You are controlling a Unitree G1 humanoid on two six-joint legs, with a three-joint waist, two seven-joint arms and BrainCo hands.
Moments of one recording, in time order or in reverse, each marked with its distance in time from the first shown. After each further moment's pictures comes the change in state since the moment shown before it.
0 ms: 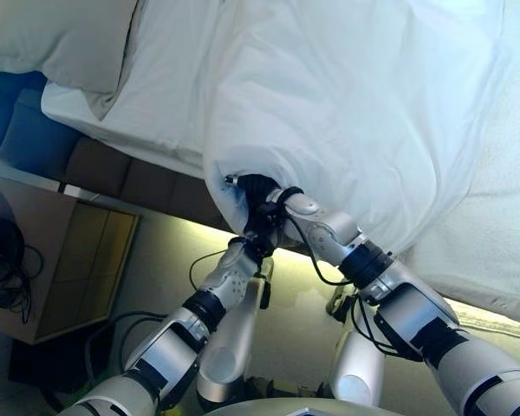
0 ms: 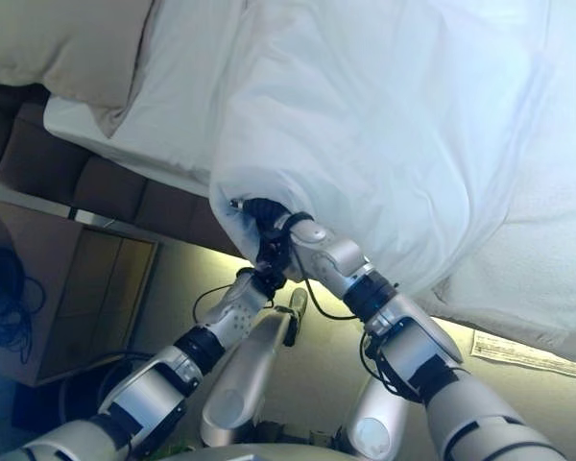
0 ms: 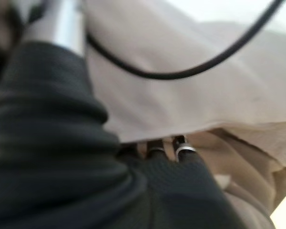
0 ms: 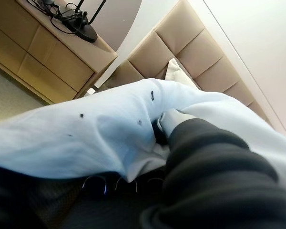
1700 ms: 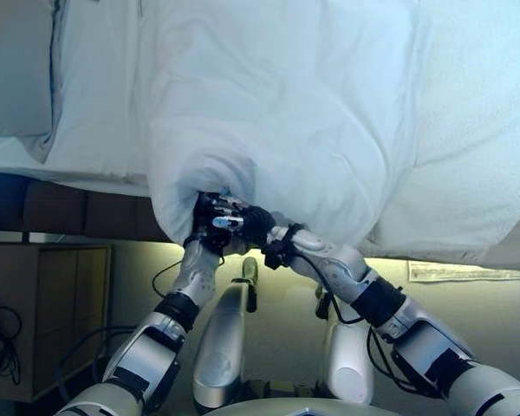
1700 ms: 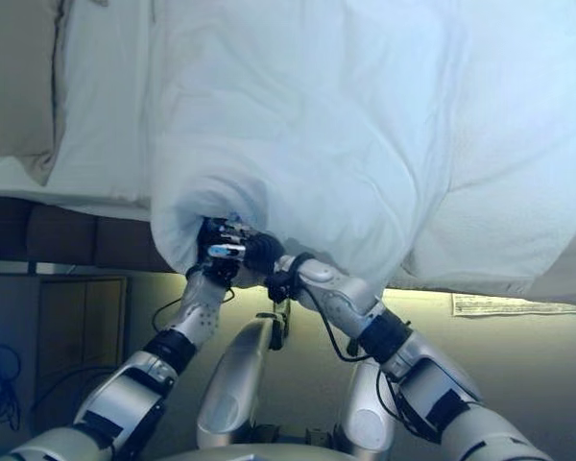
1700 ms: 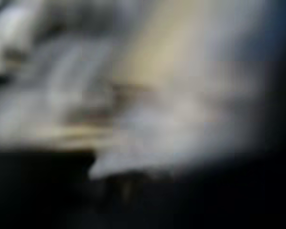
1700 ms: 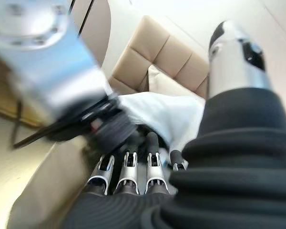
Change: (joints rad) left arm 0.054 0.130 0.187 0.012 -0.054 -0.171 0.051; right arm 0.248 -0.096 0.076 -0.241 0.108 0.023 0.135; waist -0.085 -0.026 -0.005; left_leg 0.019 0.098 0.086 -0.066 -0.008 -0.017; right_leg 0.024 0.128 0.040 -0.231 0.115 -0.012
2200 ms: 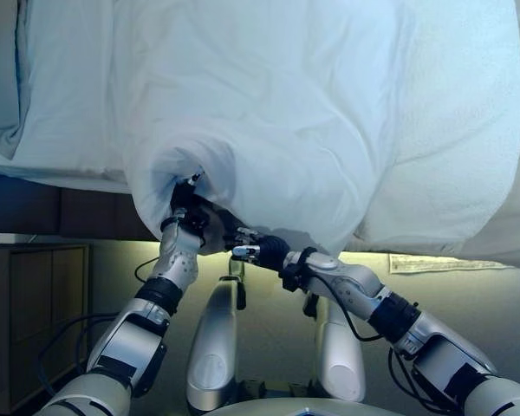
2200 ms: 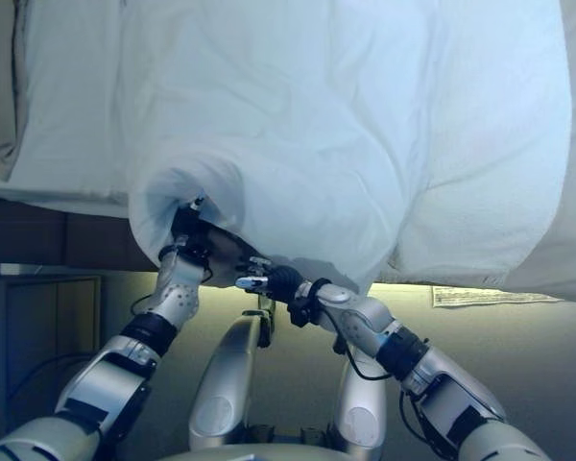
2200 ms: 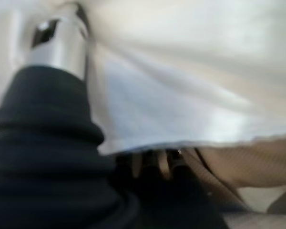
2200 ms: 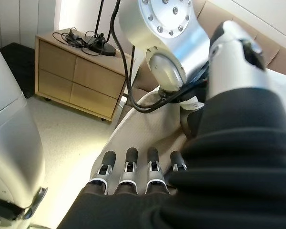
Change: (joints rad) left arm -0.064 0.089 0.028 0.000 -0.011 -0.014 -0.008; right arm 0.081 -0.088 0.050 0.019 0.040 0.021 0.055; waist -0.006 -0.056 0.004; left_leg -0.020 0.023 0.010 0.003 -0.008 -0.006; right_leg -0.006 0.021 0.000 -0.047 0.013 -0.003
